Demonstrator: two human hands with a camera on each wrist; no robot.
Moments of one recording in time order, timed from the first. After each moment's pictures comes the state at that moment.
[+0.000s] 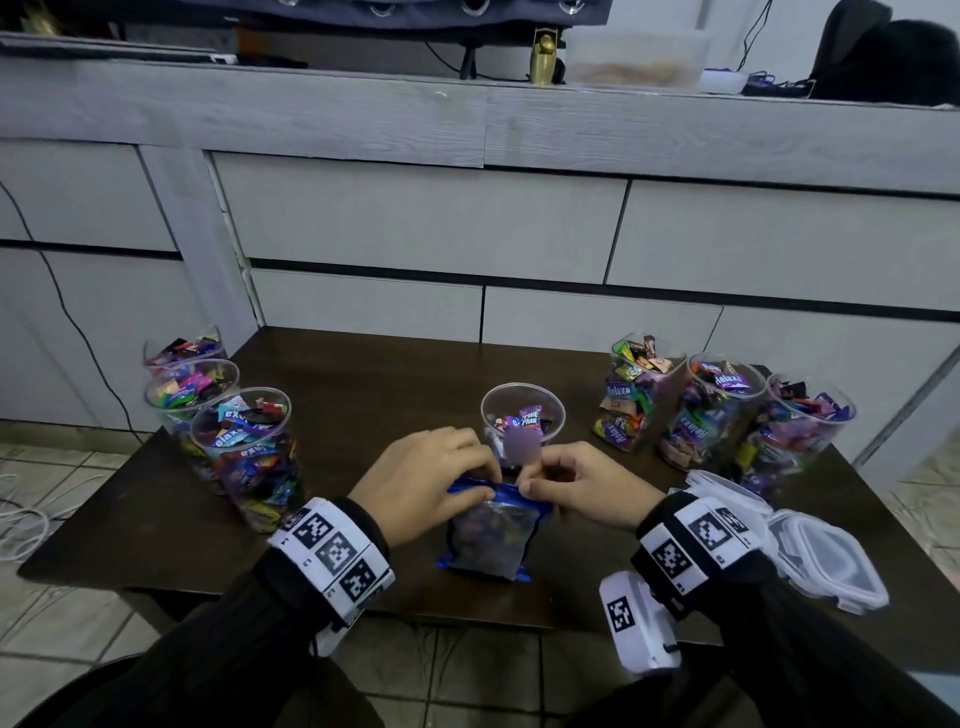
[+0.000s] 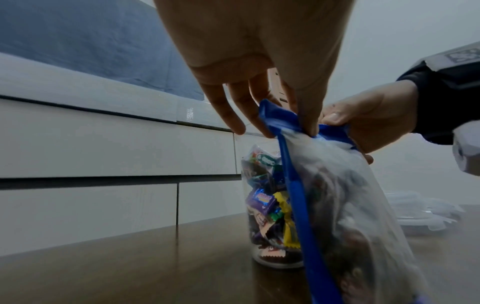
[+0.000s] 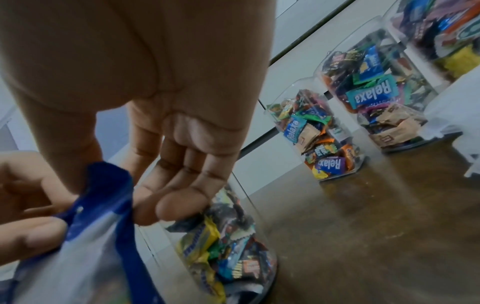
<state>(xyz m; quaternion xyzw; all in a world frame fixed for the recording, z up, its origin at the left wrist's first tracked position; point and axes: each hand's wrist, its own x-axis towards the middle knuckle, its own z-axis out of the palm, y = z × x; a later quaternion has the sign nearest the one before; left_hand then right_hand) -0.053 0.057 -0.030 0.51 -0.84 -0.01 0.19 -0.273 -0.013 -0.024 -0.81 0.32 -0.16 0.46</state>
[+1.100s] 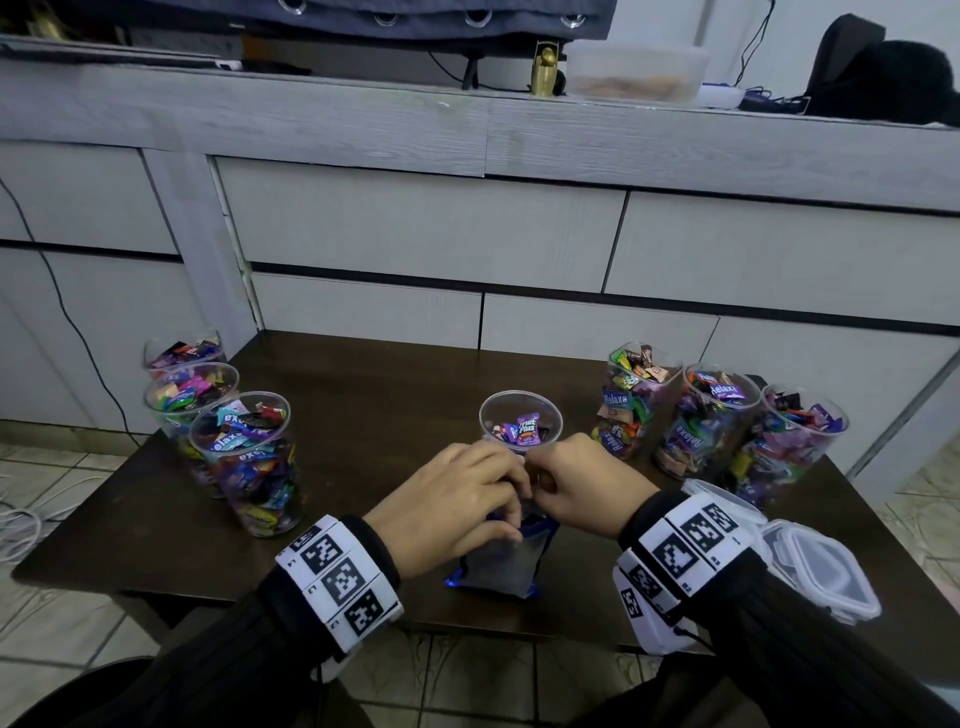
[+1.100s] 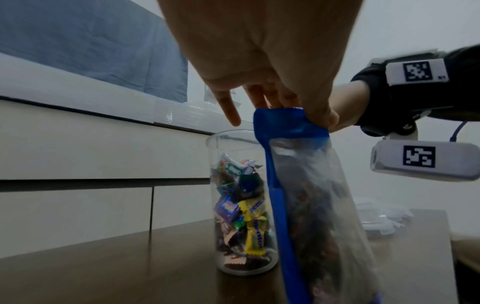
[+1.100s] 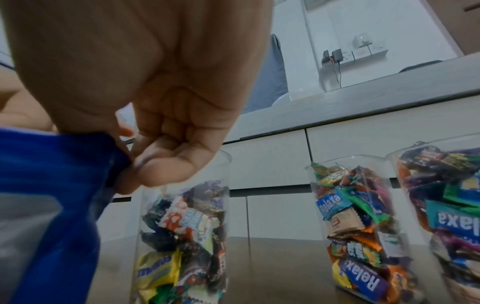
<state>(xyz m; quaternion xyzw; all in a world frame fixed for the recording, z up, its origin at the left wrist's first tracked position) -0.075 0.066 -0.026 0.42 -0.89 0.02 0.17 -0.265 -0.006 0.001 -0.94 0.33 -0.06 0.12</state>
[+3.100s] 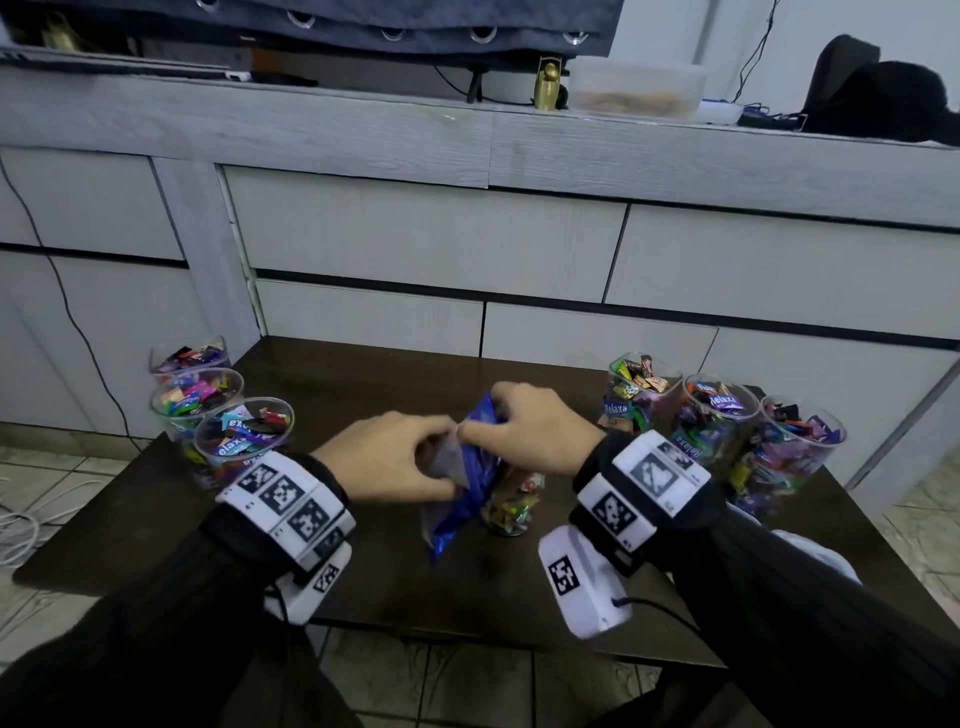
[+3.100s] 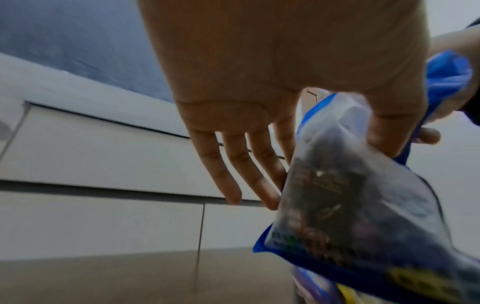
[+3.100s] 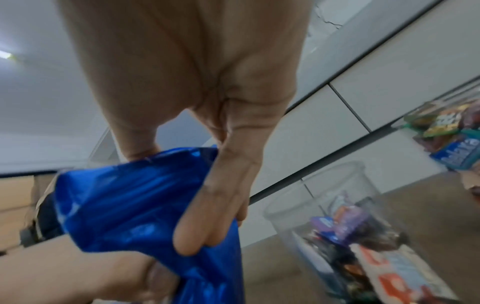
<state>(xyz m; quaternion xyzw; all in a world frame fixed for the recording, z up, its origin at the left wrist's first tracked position) -0.018 0.047 0.014 0.60 -0.75 -0.23 0.12 -0.206 -0.004 0.052 -0.84 0.45 -0.12 0.28</state>
